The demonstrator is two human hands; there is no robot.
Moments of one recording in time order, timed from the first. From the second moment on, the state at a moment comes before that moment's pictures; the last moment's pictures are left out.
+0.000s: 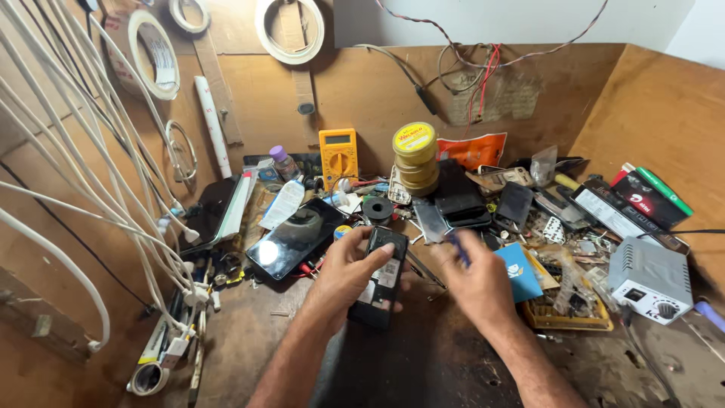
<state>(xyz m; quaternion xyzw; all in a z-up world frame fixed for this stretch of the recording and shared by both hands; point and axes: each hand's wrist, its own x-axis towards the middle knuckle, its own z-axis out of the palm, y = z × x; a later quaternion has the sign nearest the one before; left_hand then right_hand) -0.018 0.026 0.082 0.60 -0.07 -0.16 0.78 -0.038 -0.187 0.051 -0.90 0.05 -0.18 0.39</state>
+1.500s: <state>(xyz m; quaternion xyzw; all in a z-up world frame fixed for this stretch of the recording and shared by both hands) -0.036 -0.012 0.092 0.96 -0.27 0.11 0.06 -0.020 -0.188 0.040 -0.90 -0.01 -0.34 0.27</state>
